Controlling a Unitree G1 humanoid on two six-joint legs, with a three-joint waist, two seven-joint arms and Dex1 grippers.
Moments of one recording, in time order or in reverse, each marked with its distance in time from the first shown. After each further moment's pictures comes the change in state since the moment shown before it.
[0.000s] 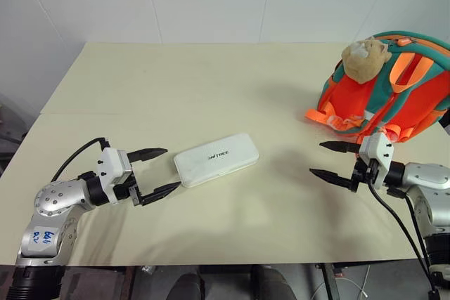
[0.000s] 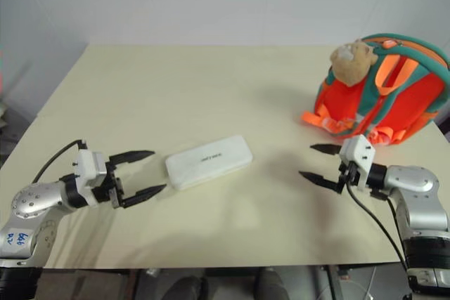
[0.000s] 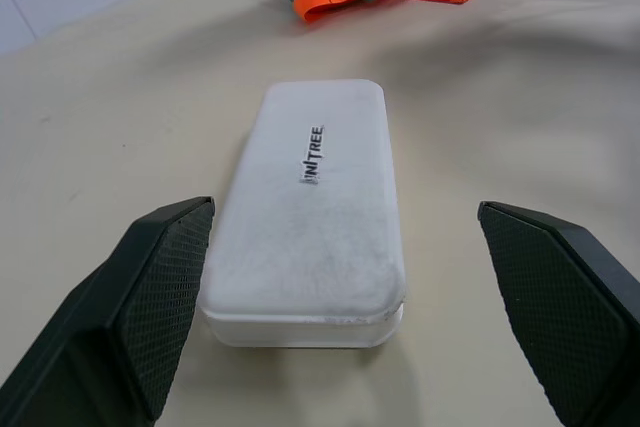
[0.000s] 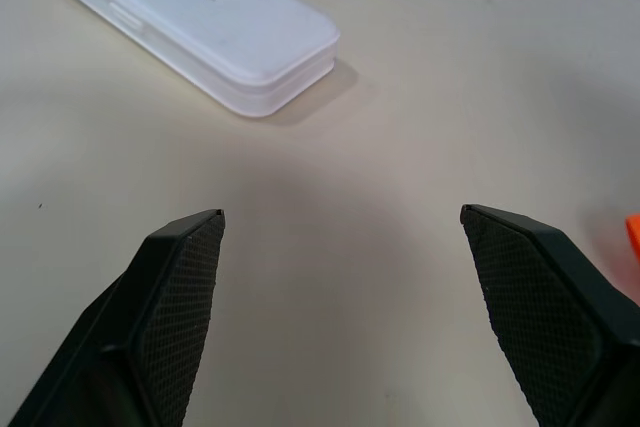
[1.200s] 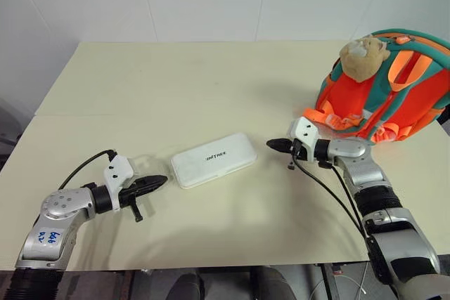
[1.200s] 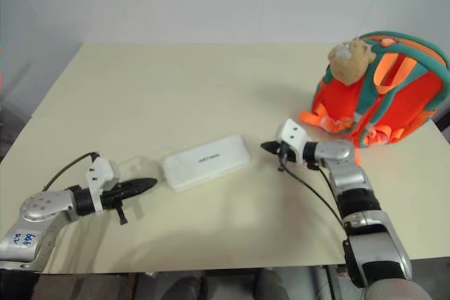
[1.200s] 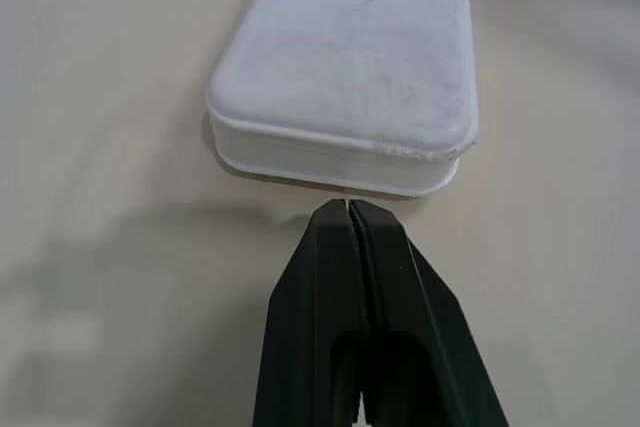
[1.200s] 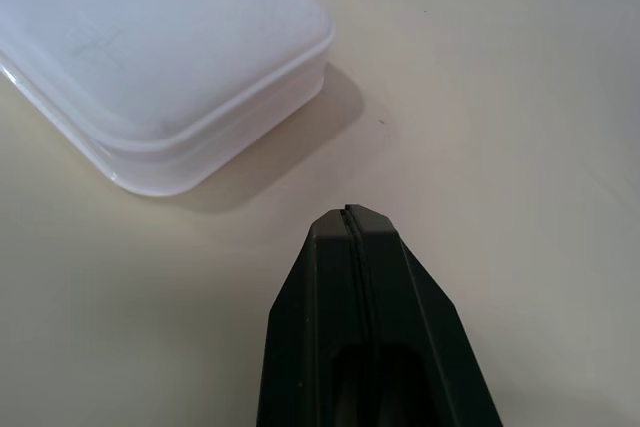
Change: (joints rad) left arm 0.034 0.029 -0.058 0.067 0.090 0.143 0.111; right arm -0.416 0.284 0.271 0.445 -0.310 -0.101 -0.160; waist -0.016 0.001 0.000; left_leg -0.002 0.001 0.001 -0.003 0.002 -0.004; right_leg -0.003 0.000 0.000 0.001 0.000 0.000
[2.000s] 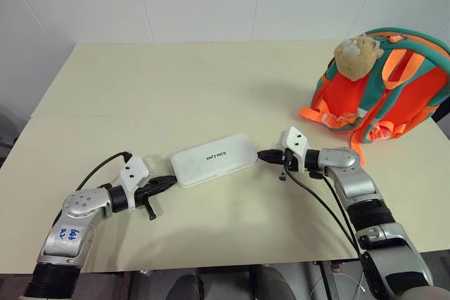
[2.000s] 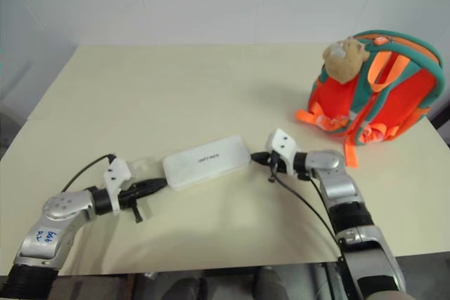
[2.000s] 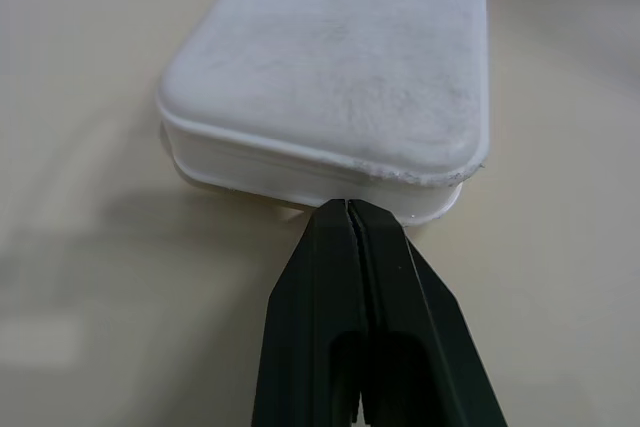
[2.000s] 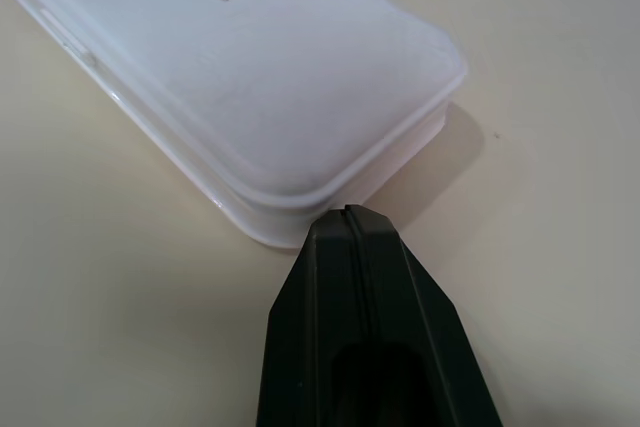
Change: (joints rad) left arm -0.047 -0.064 -0.071 0.040 0.055 0.000 0.043; right arm 0.141 0.029 -0.001 -0.272 0.032 0.197 0.036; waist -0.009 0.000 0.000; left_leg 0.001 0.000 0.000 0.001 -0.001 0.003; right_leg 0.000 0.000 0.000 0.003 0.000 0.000
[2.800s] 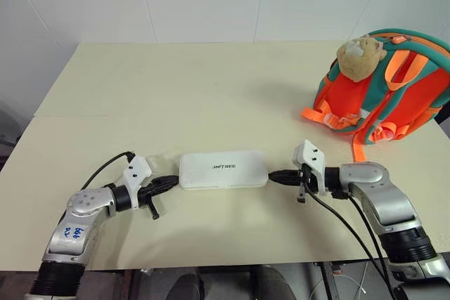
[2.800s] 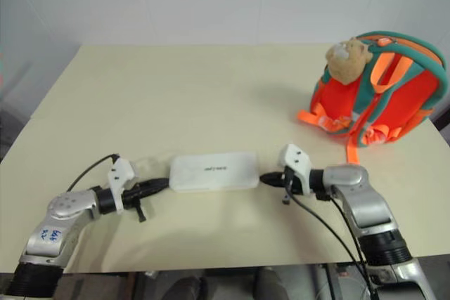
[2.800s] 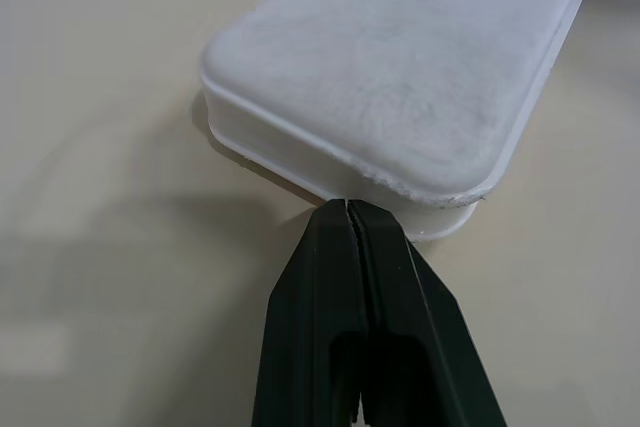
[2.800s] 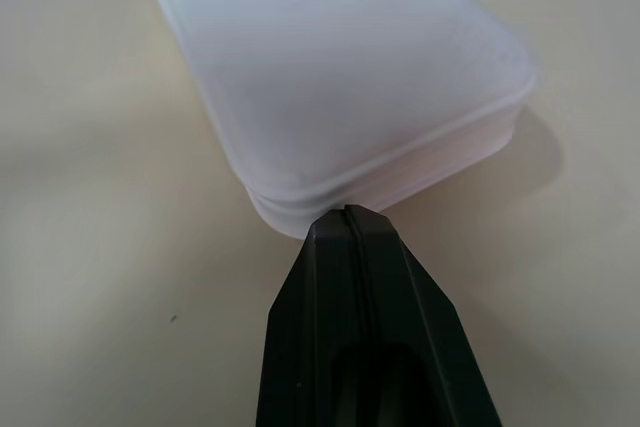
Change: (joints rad) left arm -0.026 -0.035 -0.030 0.011 0.004 0.003 -0.025; right arm 0.254 -0.175 -0.031 -0.482 0.131 0.407 0.047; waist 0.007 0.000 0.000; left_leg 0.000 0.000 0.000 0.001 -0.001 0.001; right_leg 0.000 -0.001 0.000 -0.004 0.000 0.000
